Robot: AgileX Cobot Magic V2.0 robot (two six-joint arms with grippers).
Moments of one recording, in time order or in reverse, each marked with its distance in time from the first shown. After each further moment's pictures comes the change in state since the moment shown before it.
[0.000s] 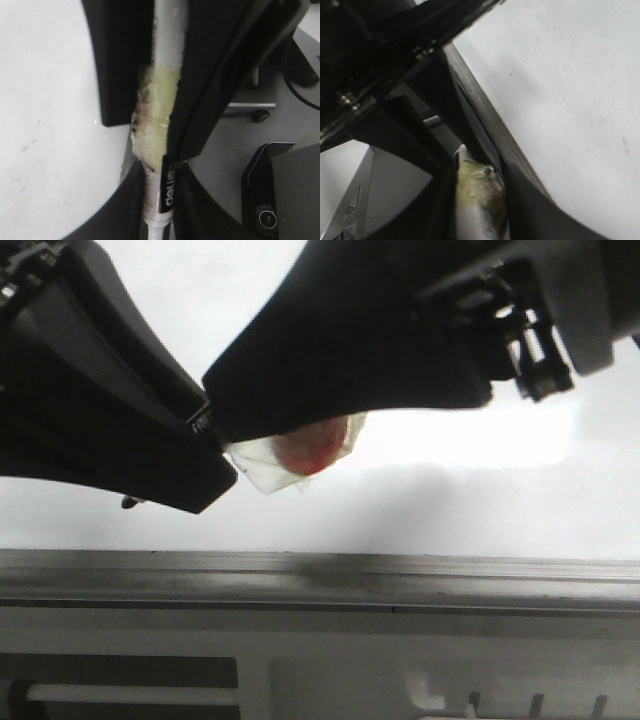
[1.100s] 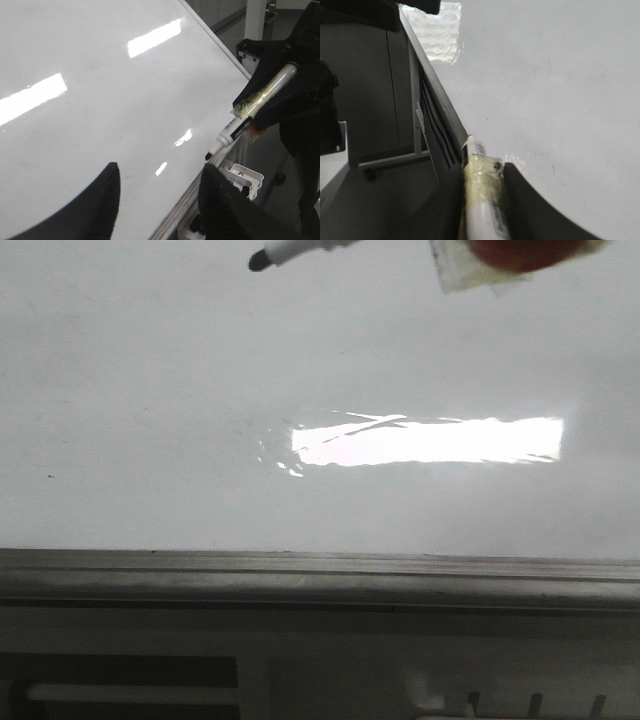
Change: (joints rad) left arm 0.138 -0.615 0.169 -0.115 -0.120 -0.374; right arm -0.025 -0.377 0.120 -0.186 -0.023 -0.002
